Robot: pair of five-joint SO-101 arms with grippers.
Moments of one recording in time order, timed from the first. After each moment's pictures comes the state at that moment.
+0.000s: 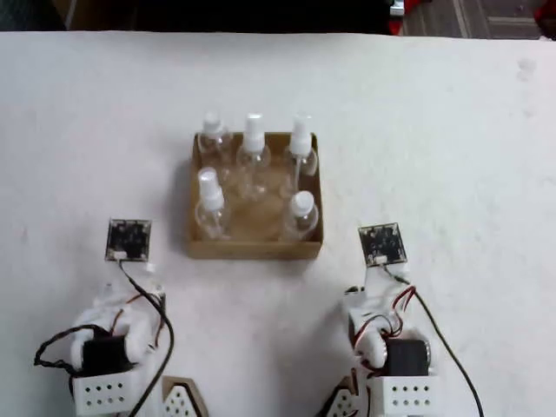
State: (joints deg) left arm -14.1 -103.9 97.1 73.1 -4.4; right arm -3.3 -102.8 96.4 72.3 9.3
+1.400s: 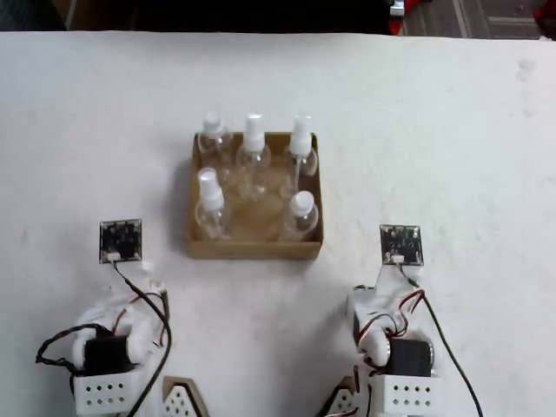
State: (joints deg) left arm -12.4 -103.9 97.1 73.1 3.5; right arm 1.0 -102.8 96.4 72.3 2.5
